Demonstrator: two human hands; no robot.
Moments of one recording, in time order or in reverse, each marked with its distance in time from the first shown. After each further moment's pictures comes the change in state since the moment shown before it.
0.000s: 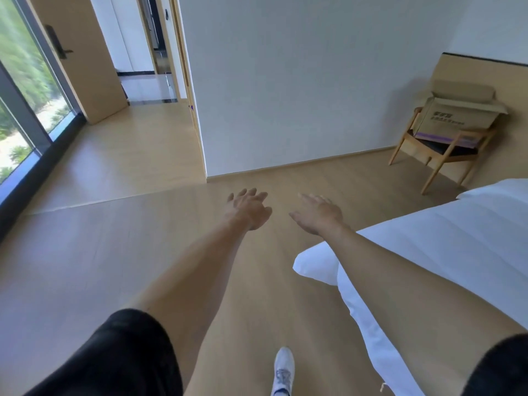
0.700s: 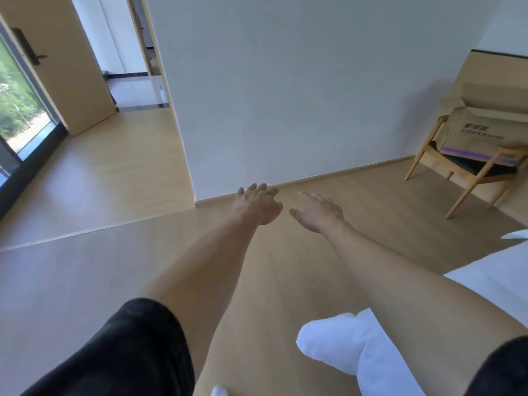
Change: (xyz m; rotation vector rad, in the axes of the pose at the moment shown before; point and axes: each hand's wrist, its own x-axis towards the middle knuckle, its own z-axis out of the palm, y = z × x) left_hand 0.395 0.017 -0.054 0.073 -0.015 0.050; right_hand 0.391 0.022 -0.061 0.050 -0.007 0.027
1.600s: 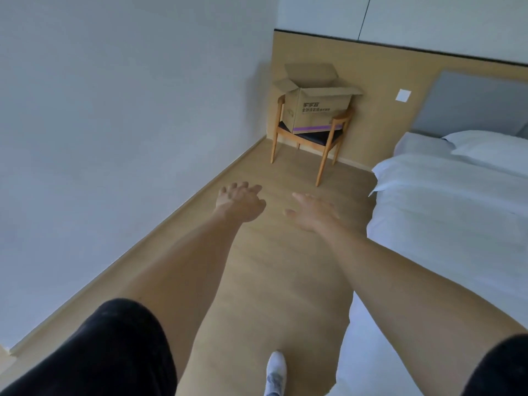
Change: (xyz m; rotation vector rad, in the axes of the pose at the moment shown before) left_hand 0.475 0.175 -0.023 0.059 -0.079 0.665; right_hand 0.320 0.185 -0.100 0.025 0.076 0.676
